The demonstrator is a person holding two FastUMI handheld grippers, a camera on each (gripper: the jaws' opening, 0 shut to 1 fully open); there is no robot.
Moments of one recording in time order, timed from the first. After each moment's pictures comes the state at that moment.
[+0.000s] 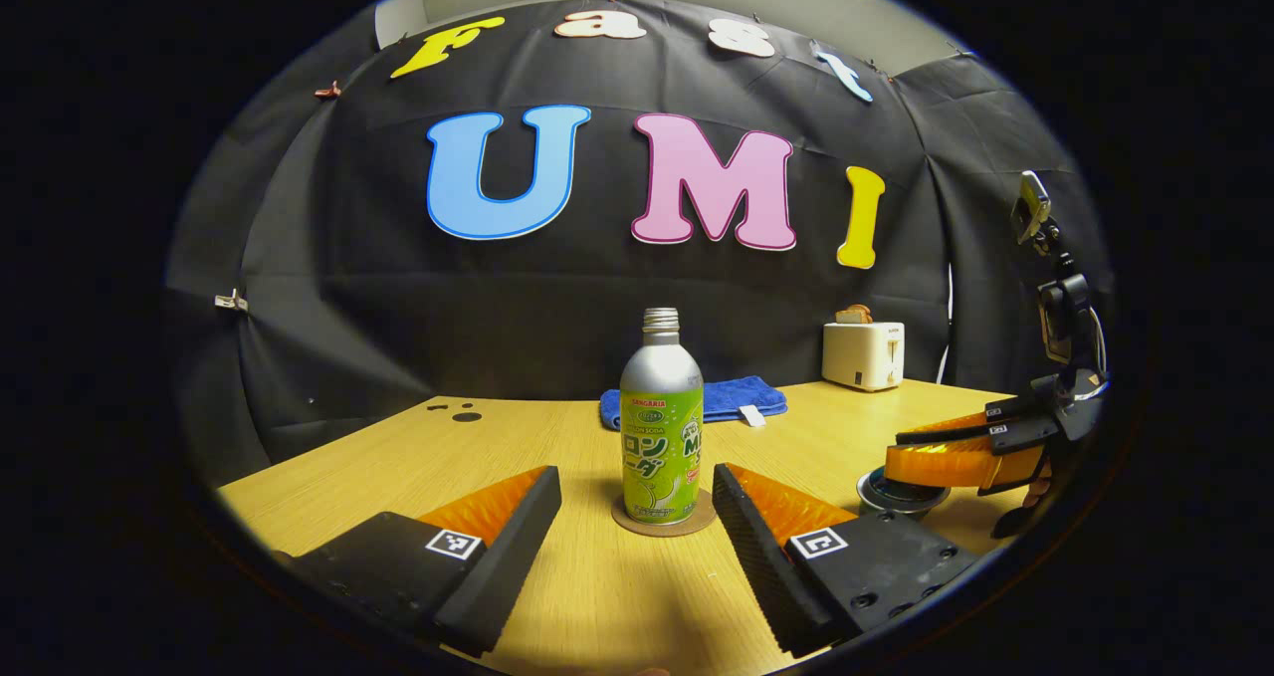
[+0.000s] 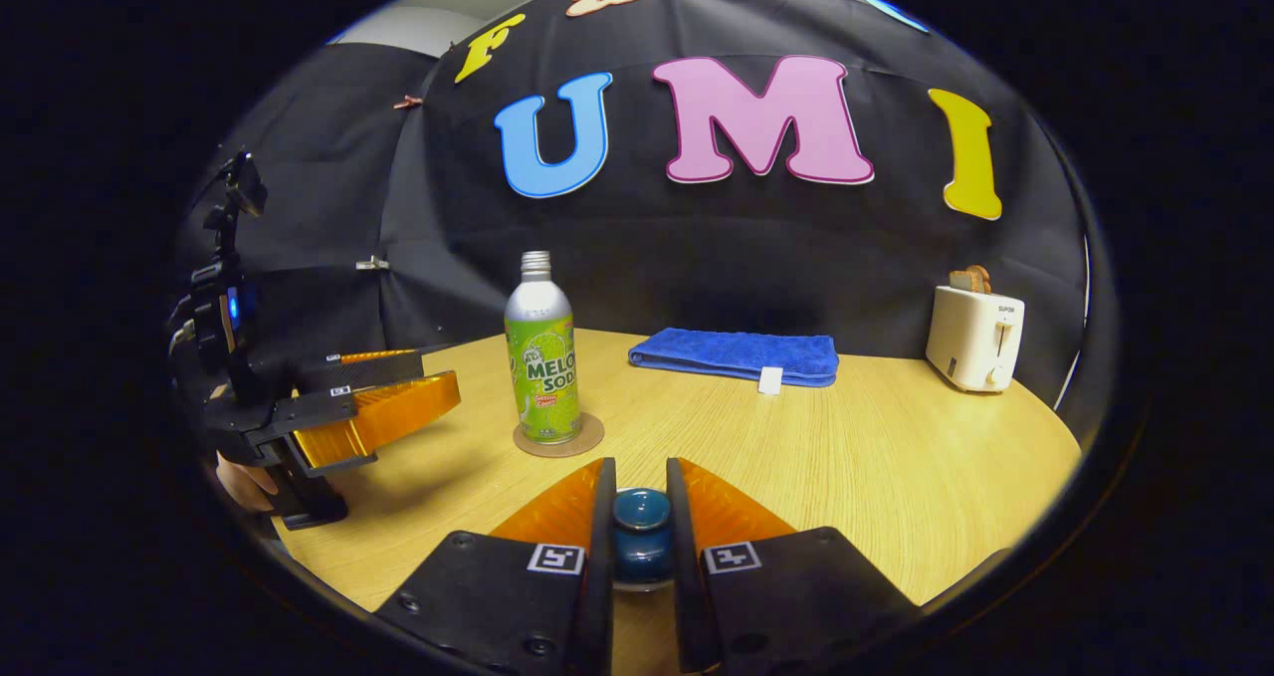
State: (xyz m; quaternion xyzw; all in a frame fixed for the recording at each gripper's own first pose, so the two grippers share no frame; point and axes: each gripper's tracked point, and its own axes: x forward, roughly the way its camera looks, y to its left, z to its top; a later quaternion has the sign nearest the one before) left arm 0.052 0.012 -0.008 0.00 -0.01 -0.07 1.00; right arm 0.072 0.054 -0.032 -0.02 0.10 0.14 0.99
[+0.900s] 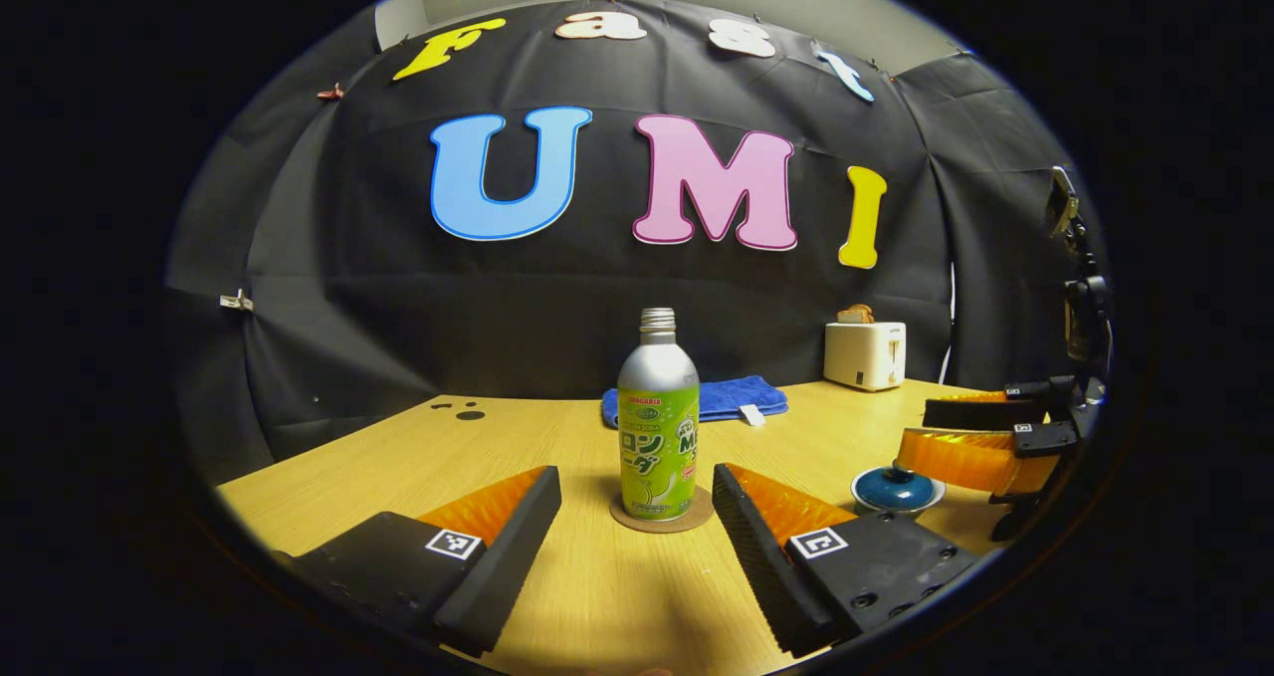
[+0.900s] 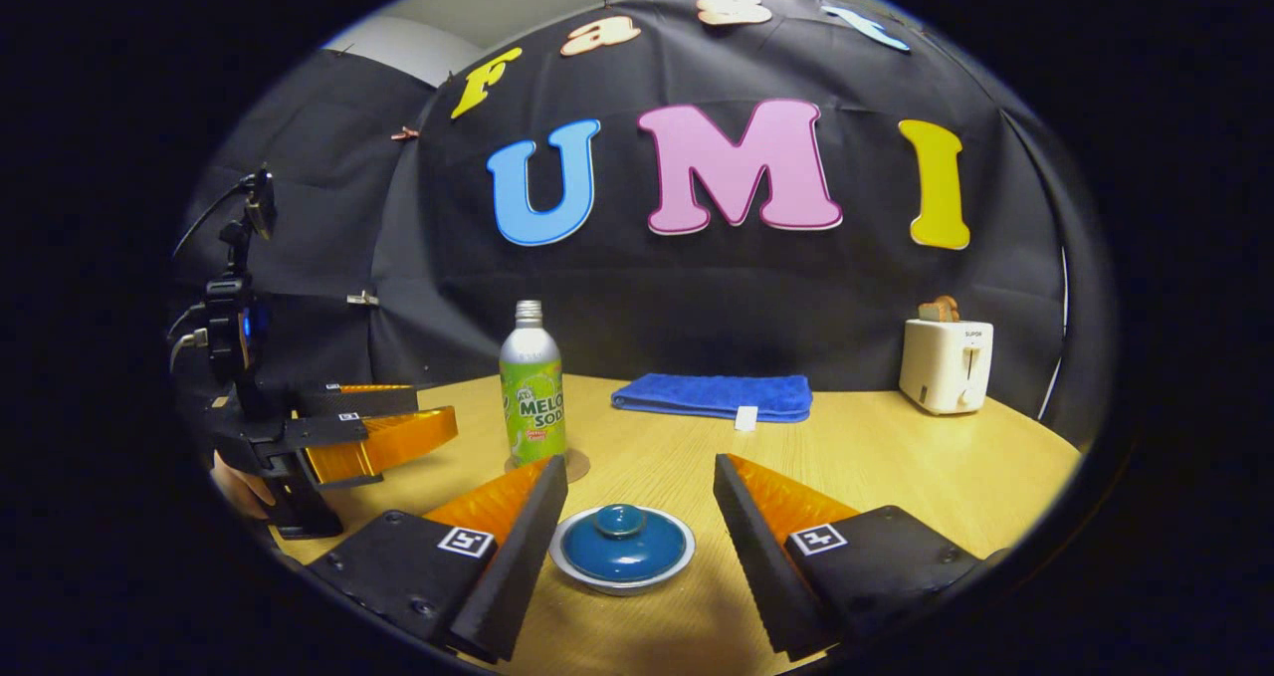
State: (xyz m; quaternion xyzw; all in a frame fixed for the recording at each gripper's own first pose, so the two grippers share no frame) left arm 0.048 0.003 -0.009 0.00 -0.01 -0.06 1.00; right arm 0.054 0.035 -0.002 0.00 0.01 0.10 0.99
